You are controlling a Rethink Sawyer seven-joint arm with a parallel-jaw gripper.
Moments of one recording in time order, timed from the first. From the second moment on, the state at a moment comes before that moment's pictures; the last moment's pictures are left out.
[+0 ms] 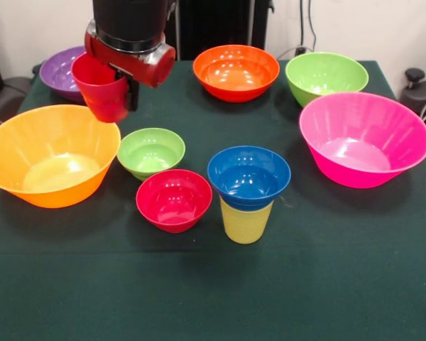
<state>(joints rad) -0.44 -0.60 0.16 1.33 -0.41 0.97 2.15</state>
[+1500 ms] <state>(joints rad) -0.24 -0.17 0.17 0.47 -0.29 1.41 2.15</state>
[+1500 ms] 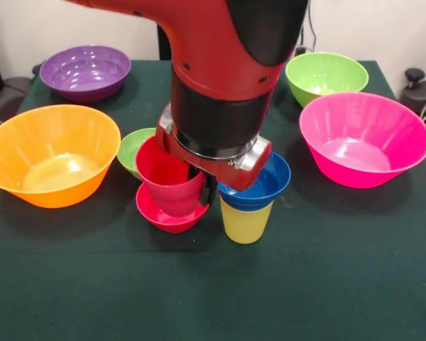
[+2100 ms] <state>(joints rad) -0.20 -0.19 0.10 0.47 -0.21 1.41 2.23</state>
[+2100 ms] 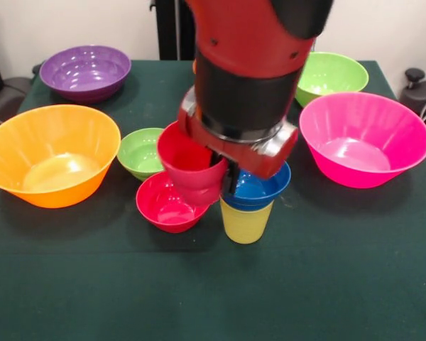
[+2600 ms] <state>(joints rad) -0.13 -0.28 0.02 0.52 -0.15 1.41 2.32</state>
